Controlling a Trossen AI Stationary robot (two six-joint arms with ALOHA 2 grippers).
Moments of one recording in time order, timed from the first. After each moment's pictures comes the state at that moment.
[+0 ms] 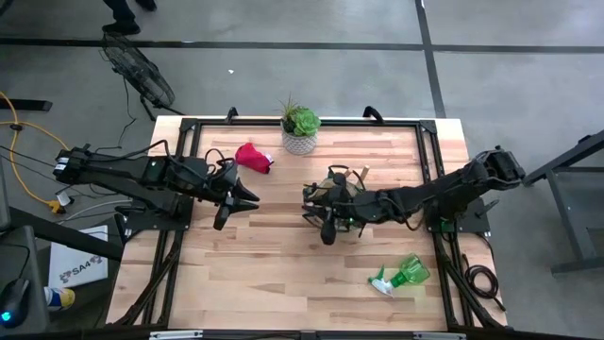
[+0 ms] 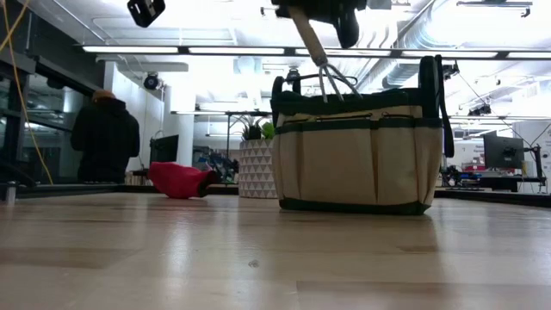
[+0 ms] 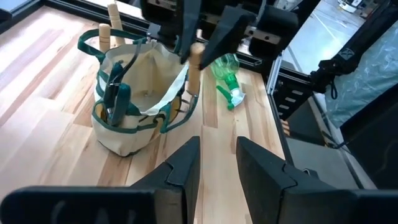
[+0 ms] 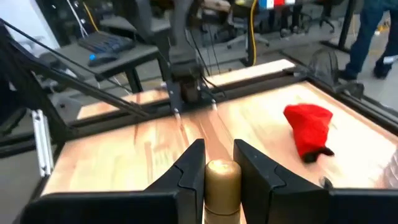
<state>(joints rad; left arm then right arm) -0.16 0.87 0.90 -0.38 -0.02 -0.38 0.25 1.49 0.95 0.32 0.43 0.28</state>
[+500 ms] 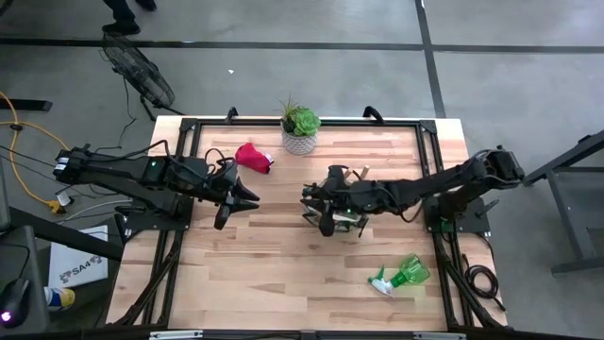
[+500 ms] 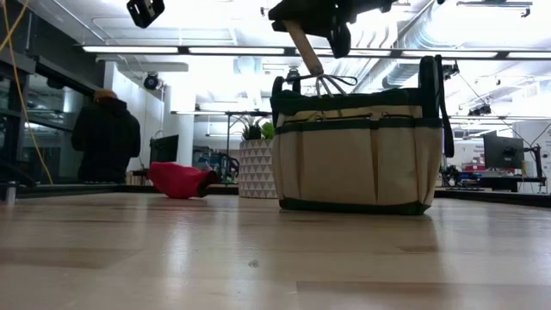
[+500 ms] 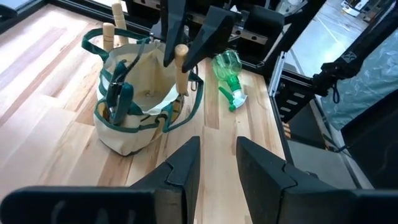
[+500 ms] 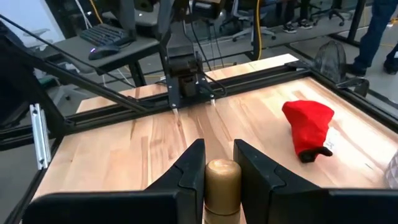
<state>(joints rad) -0.16 0.87 0.90 -0.38 -0.03 -0.40 0.17 1.49 0.95 0.30 0.32 0.26</state>
